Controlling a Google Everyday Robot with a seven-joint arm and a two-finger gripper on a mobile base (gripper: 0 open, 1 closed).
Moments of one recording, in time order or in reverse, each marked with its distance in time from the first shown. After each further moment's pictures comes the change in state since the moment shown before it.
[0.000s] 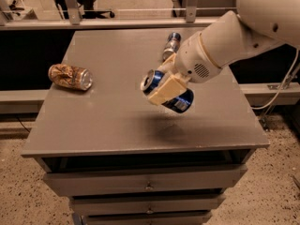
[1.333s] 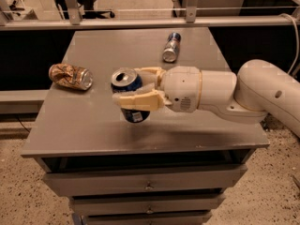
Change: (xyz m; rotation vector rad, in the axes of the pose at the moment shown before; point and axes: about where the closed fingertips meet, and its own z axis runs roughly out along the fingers) arm -0.064 0.042 0.019 -0.058 -0.752 0.068
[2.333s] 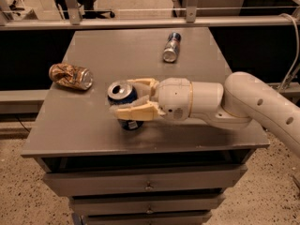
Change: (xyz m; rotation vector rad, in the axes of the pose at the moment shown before) arm 0.033 0.002 0.015 -0.065 -0.038 -0.029
